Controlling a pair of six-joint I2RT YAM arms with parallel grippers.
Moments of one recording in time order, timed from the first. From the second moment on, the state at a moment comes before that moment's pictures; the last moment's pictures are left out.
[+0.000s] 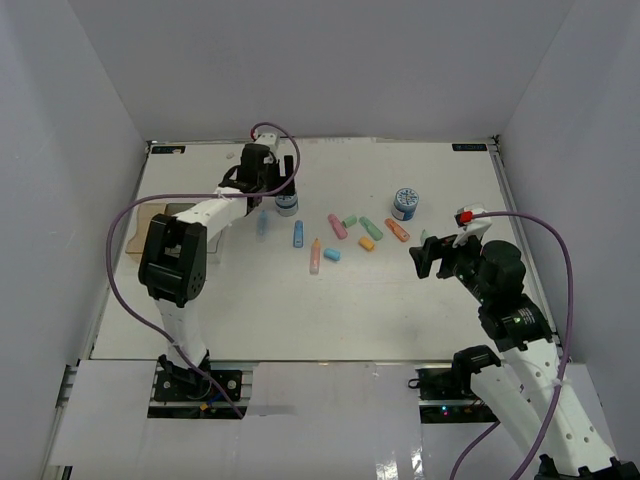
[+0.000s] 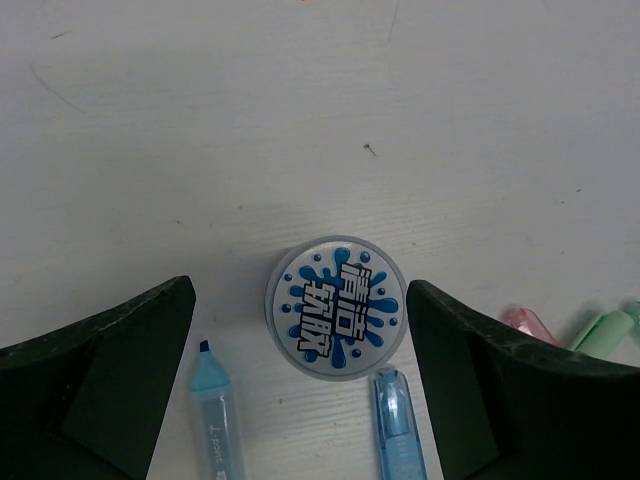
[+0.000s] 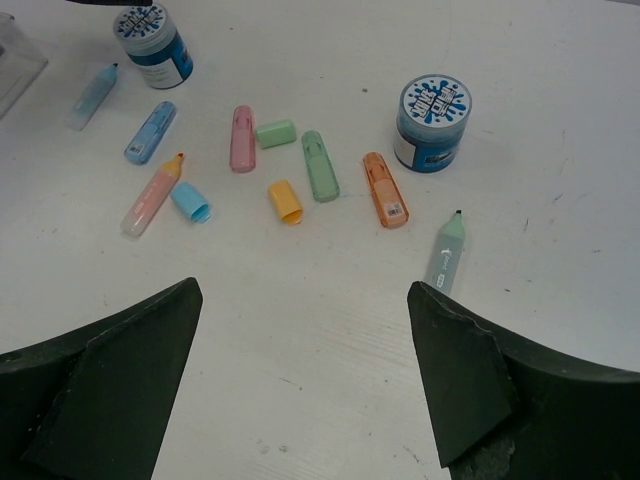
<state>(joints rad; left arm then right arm) -0.34 1.92 1.39 -0.04 -0.06 -0.20 0.32 0.54 0.63 -0.36 -0.13 0.07</state>
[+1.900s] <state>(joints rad) 0.17 1.42 1.26 -0.27 -0.37 -0.33 0.32 0.47 0.64 -0.40 -0.23 0.07</state>
